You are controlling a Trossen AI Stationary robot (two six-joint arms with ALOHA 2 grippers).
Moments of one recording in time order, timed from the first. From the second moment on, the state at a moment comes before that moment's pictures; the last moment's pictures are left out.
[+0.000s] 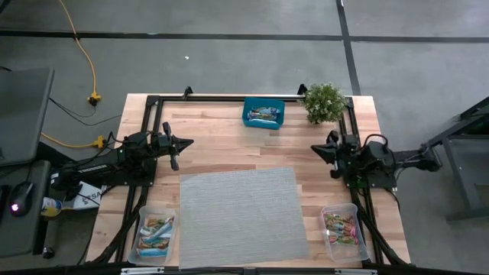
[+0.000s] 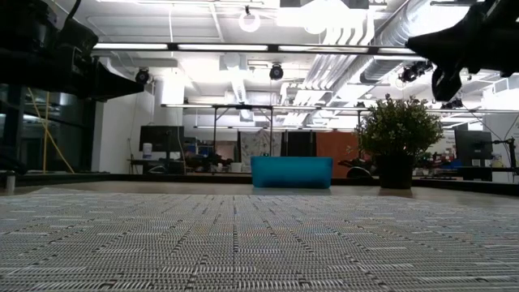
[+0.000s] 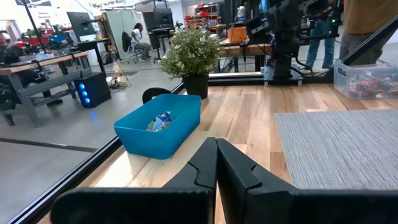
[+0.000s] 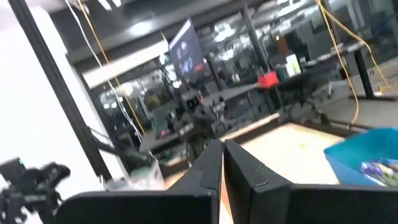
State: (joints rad) left arm 0.28 0.04 0.02 0.00 -0.03 0.13; right arm 0.09 0.01 0.01 0.23 0.26 0.36
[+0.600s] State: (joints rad) left arm 0.28 0.04 0.02 0.00 -0.03 0.13; right arm -0.07 0.01 0.01 0.02 0.02 0.35
